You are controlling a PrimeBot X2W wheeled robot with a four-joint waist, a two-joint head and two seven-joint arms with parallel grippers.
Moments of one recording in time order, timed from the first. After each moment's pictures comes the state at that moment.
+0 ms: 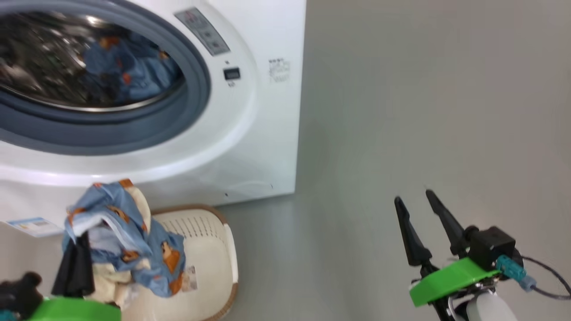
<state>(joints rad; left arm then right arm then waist) -0.14 0.17 0.03 0.32 -0.45 -0.13 -0.25 -0.17 -0.05 0.07 0.22 0.21 0.13 -0.26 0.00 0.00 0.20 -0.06</state>
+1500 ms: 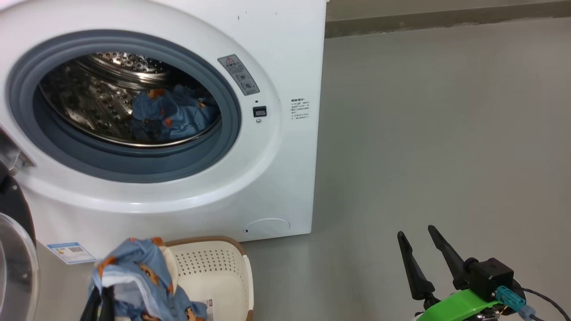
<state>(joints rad) 0.18 0.07 0.07 0.02 -0.14 -0.13 -0.25 -0.04 -0.05 0.06 0.22 0.20 0.13 -0.26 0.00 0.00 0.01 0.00</state>
